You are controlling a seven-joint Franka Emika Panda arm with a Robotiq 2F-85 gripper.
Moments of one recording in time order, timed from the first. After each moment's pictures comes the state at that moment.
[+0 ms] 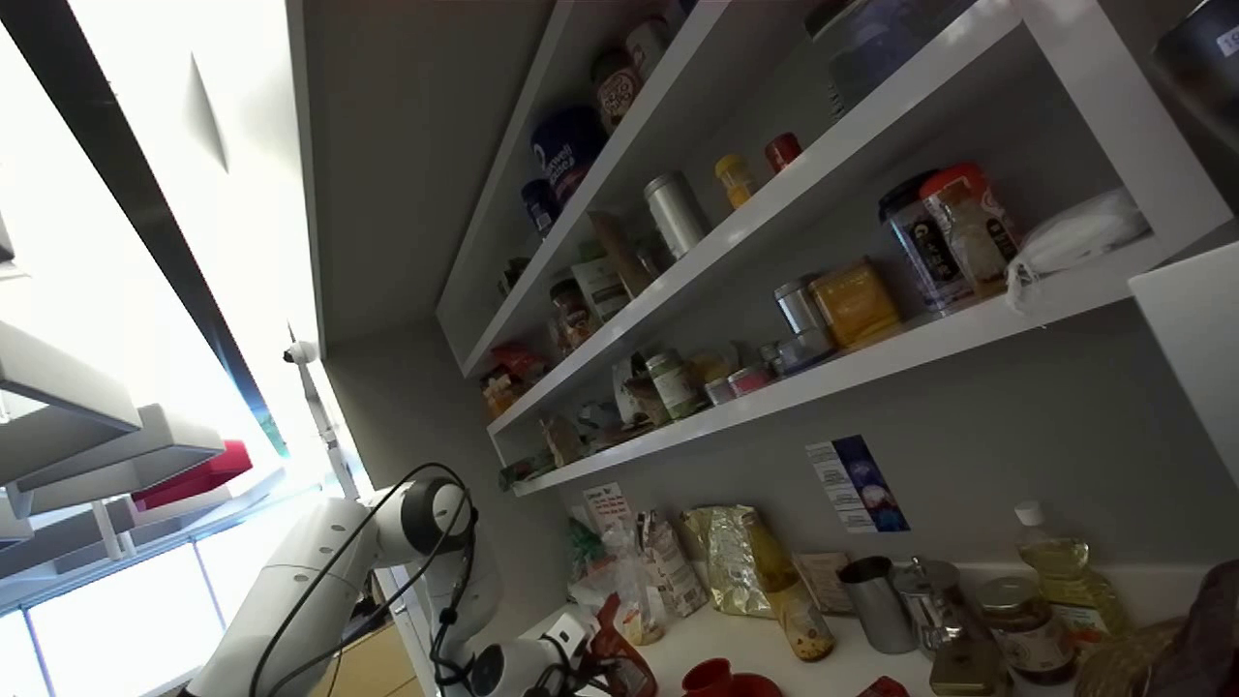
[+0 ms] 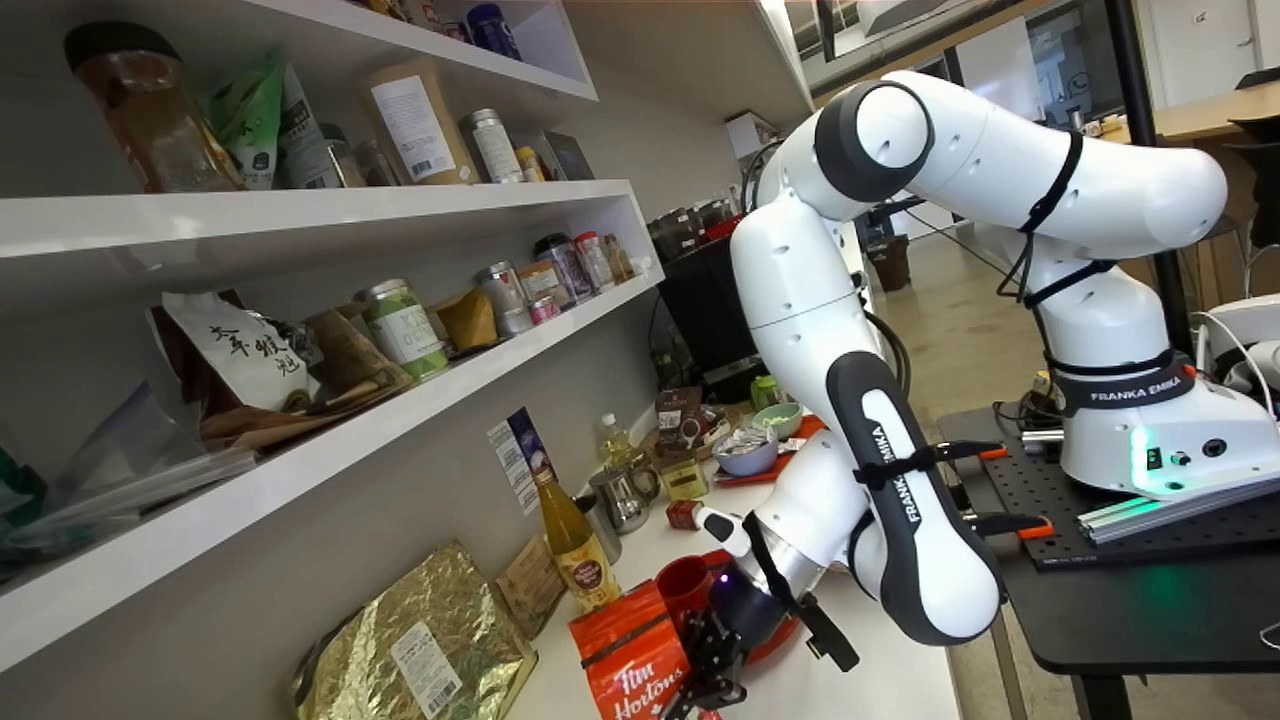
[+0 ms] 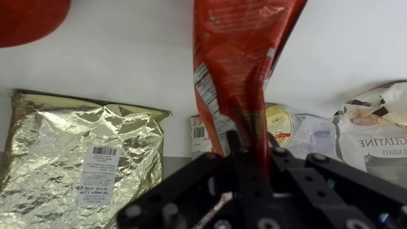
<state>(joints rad) 0.51 0.85 0.19 -2.25 0.15 4.12 -0.18</state>
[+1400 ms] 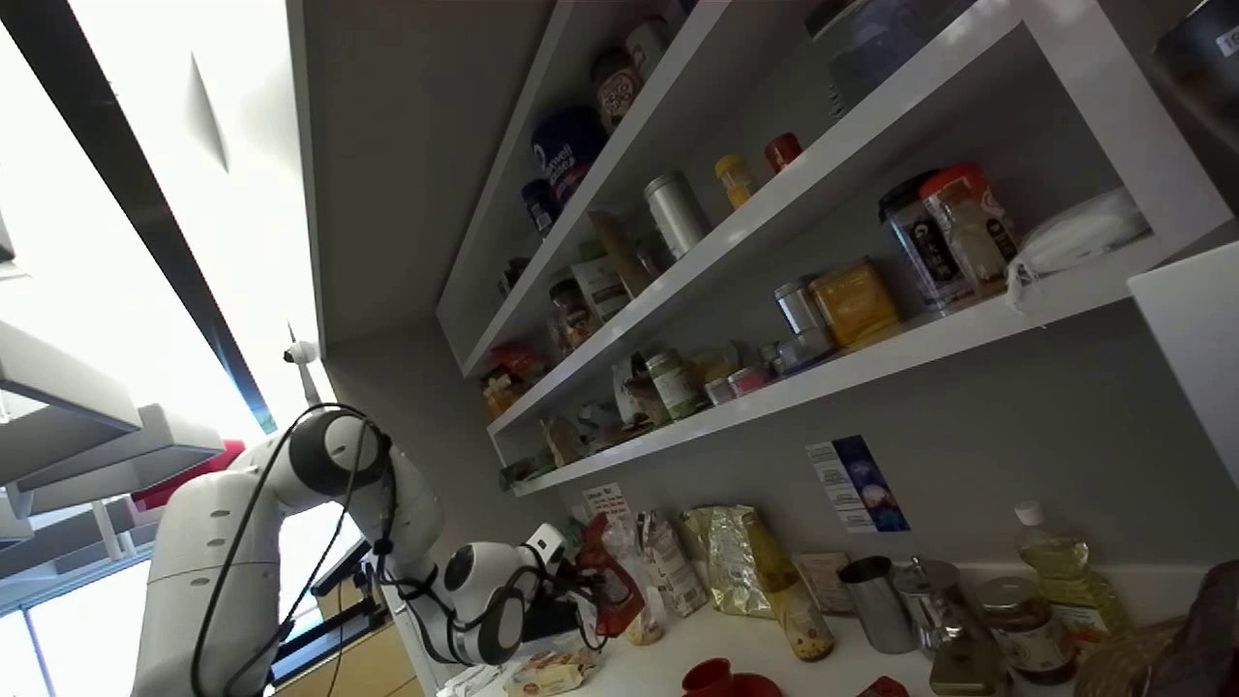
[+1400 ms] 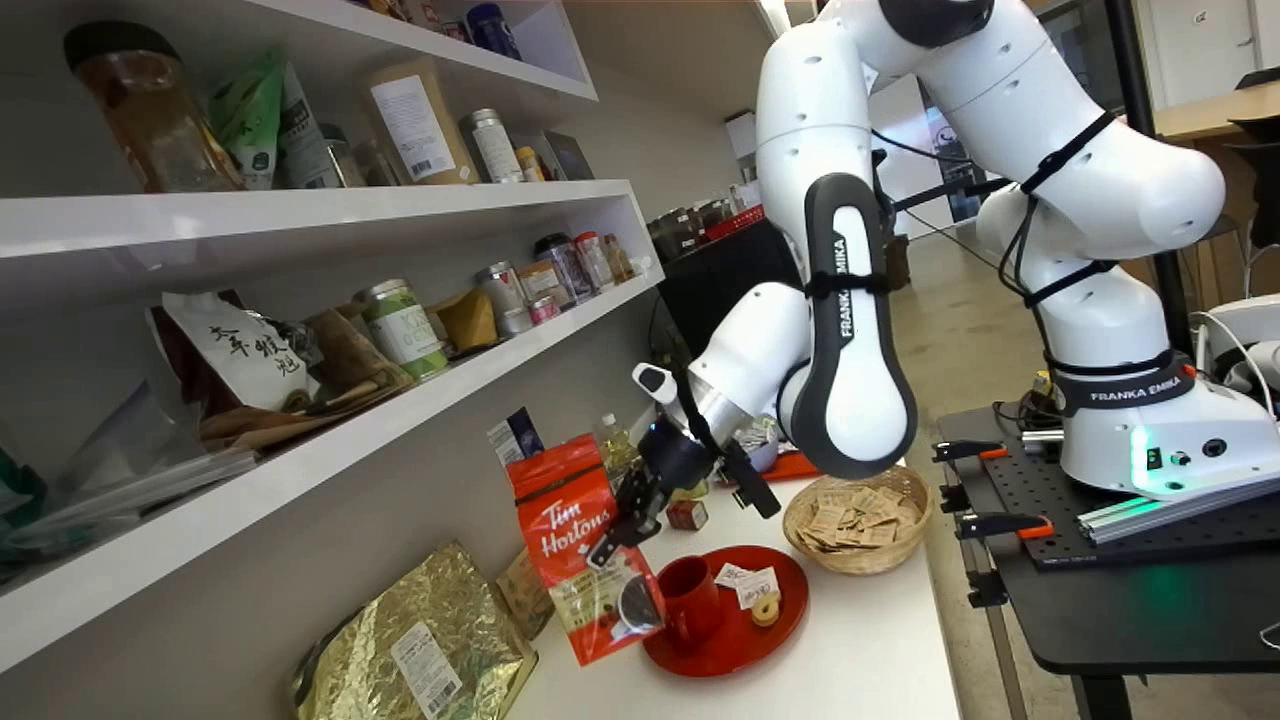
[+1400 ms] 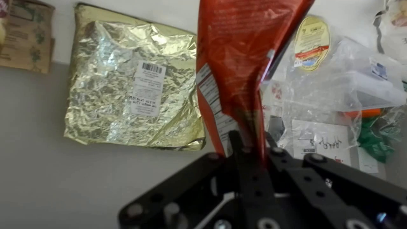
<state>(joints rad) 0.47 0.36 0.18 -2.43 0.26 3.83 -0.19</state>
